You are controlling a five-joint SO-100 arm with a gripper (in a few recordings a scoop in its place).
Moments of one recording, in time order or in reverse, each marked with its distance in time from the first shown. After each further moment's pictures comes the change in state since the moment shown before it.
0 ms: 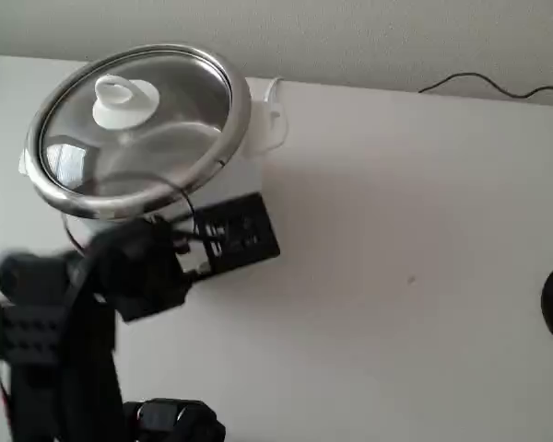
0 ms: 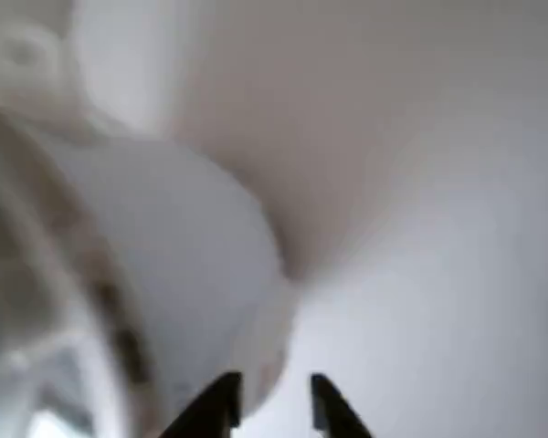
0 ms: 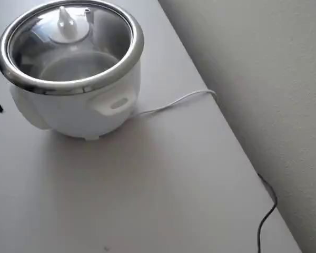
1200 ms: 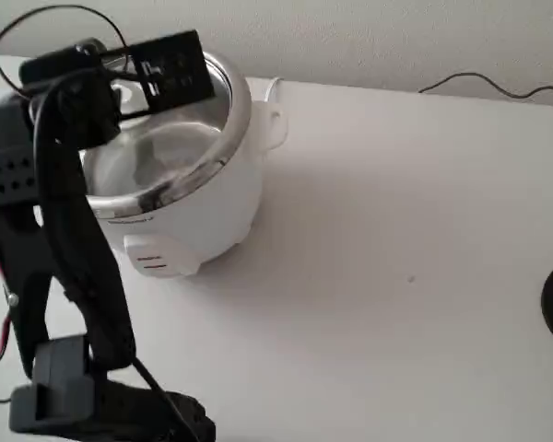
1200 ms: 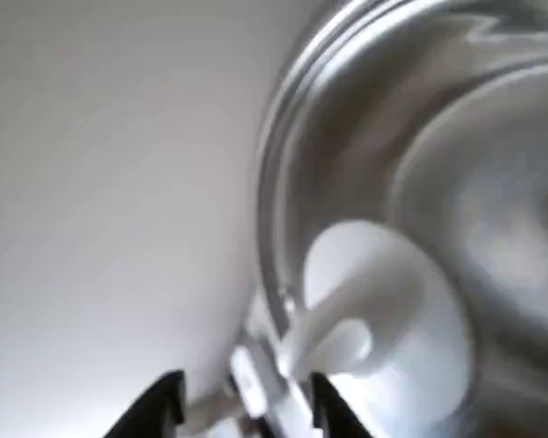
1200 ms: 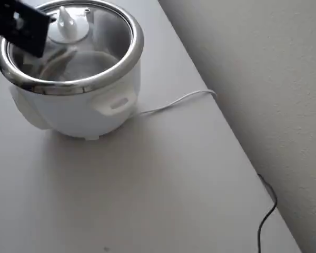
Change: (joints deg) arm -19.7 -39.3 -33.0 -34.0 19.3
